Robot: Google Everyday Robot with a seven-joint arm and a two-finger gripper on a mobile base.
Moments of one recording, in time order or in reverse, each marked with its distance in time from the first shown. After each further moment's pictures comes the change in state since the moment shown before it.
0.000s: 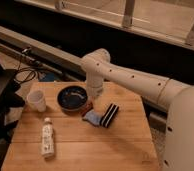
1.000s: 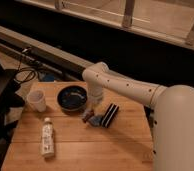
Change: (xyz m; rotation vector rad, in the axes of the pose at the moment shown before) arm 0.018 -0.009 0.073 -0.040 -0.006 0.022
